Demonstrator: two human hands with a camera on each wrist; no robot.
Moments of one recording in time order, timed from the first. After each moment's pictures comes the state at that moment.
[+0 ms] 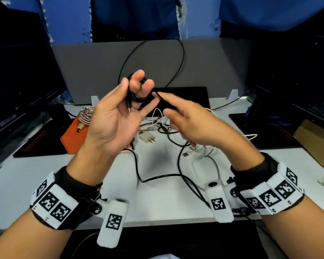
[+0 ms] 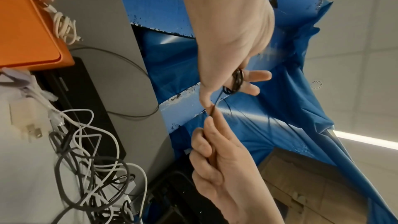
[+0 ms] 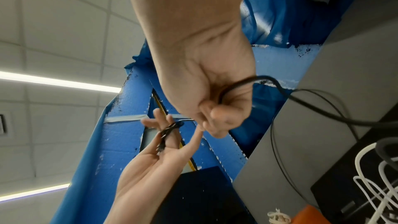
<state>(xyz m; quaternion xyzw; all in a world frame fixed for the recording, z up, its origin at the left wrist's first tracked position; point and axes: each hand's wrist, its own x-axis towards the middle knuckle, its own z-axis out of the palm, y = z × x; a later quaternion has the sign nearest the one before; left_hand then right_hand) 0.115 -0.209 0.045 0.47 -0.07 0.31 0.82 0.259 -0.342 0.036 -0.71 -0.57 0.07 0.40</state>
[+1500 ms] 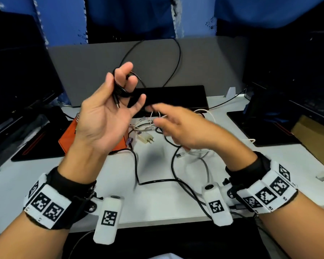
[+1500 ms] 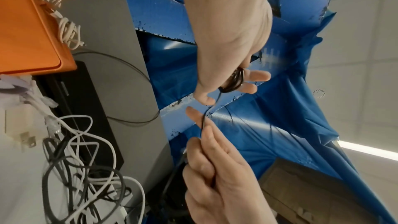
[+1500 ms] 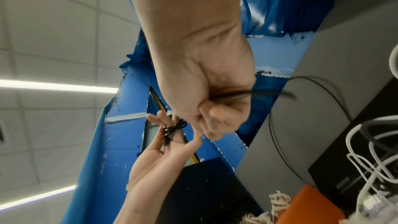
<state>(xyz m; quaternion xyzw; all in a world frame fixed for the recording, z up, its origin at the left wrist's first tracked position) 0.111 -0.196 0.049 0.49 -0.08 0.32 0.81 0.246 -0.341 0.033 -0.71 -0.59 0.12 0.36</state>
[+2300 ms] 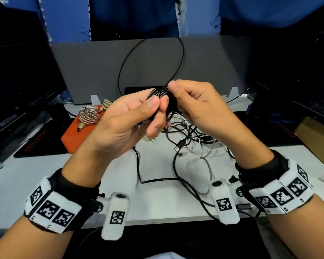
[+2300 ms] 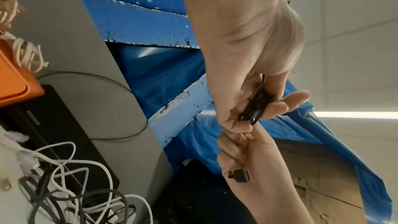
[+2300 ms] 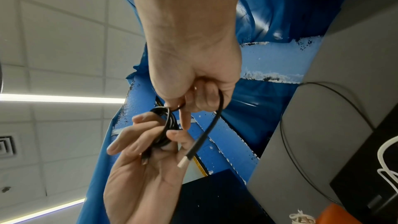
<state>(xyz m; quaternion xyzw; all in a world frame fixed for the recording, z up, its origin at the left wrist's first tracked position) 0.101 -0.222 0.047 0.72 -0.18 0.19 0.65 0.242 -0.355 0.057 -0.60 -0.59 0.02 0.54</state>
